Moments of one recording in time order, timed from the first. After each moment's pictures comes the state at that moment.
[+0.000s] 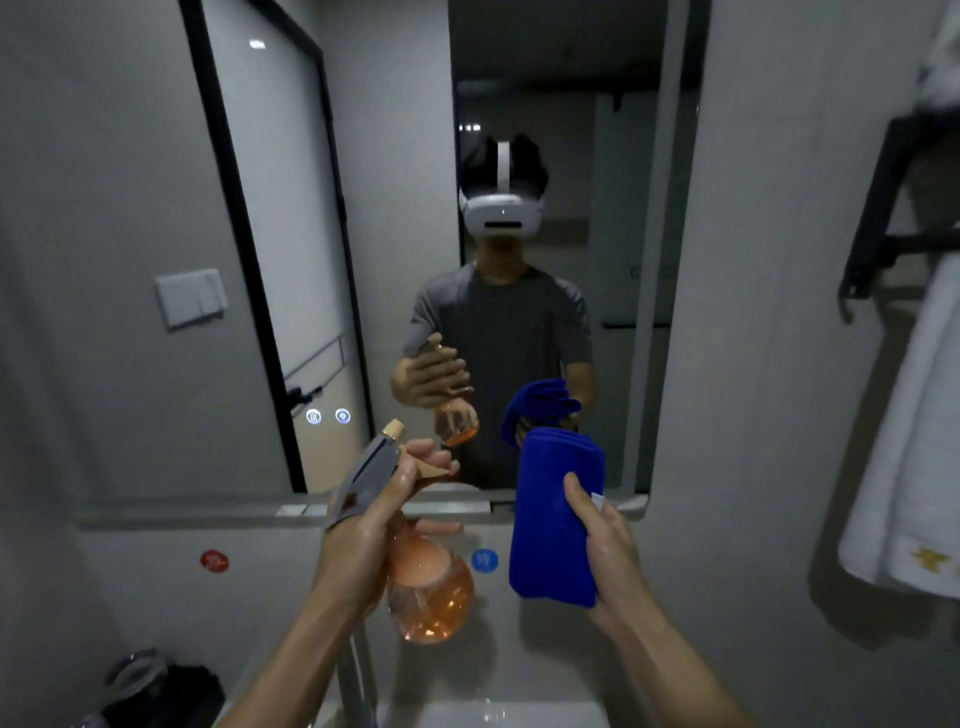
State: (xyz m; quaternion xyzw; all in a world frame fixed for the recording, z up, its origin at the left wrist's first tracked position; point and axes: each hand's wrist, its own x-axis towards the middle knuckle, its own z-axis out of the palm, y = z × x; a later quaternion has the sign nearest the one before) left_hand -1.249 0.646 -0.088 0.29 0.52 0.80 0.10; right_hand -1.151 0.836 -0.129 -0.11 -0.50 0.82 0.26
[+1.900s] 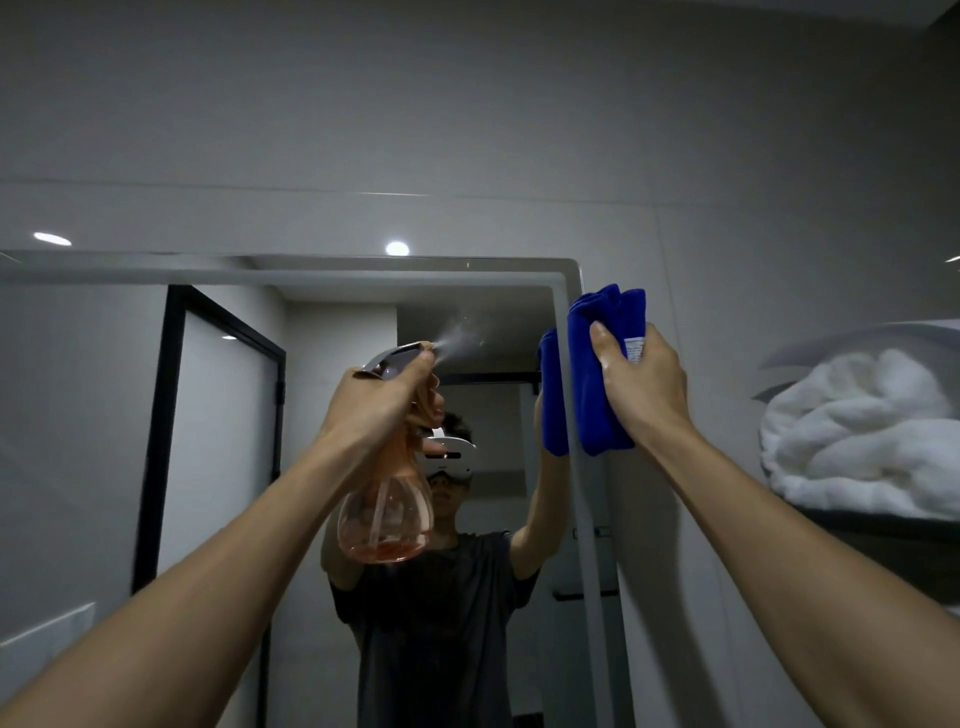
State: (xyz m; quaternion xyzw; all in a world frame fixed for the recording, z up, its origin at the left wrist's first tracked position) left_hand -1.298 0.744 0.327 0.45 0.54 0.71 -0.02; right_hand -1.157 0.949 0.333 -0.11 -0.64 0.34 0.68
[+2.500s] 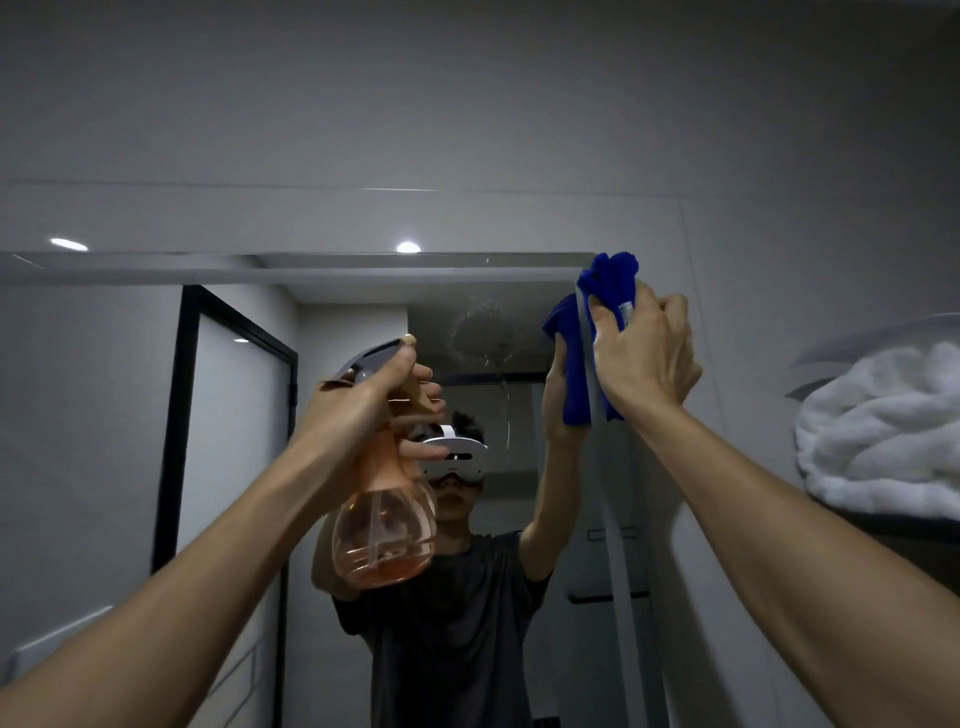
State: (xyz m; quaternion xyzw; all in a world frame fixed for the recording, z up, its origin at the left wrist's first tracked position) left_hand -1.291 0.710 0.319 0.46 0.50 0.73 0.02; right_hand -1.186 0.936 0.360 -0.25 -0.61 0.09 0.74
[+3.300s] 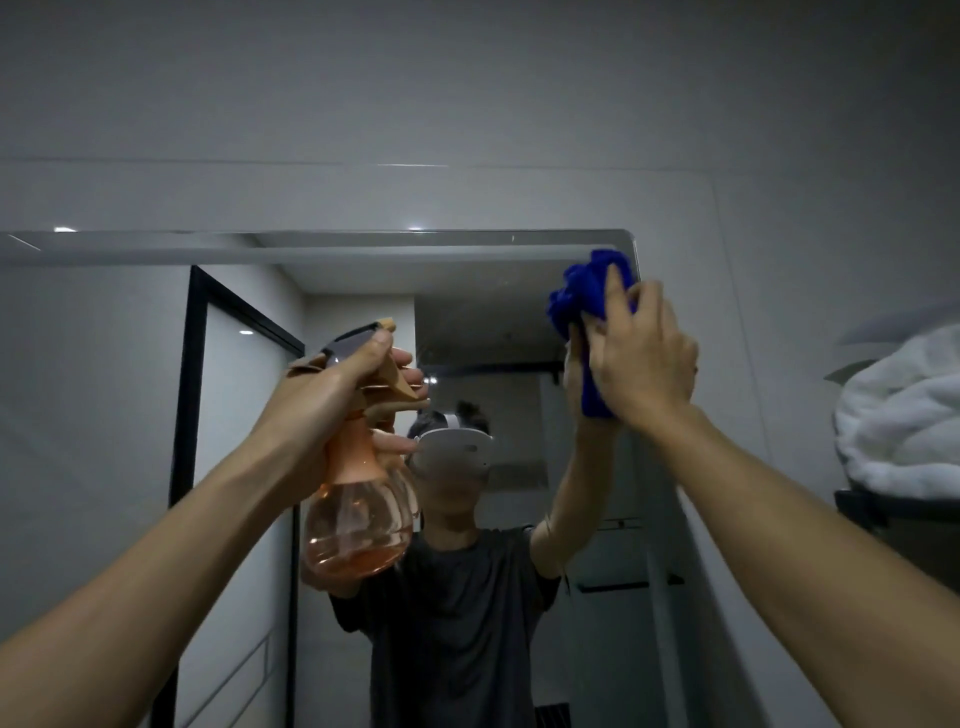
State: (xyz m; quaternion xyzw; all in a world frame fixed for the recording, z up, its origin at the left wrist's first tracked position) left_hand -1.319 0.680 0.316 0.45 0.51 0.73 0.01; right_hand -1.222 0.949 0.343 -0.25 -0.65 -0.19 0.69
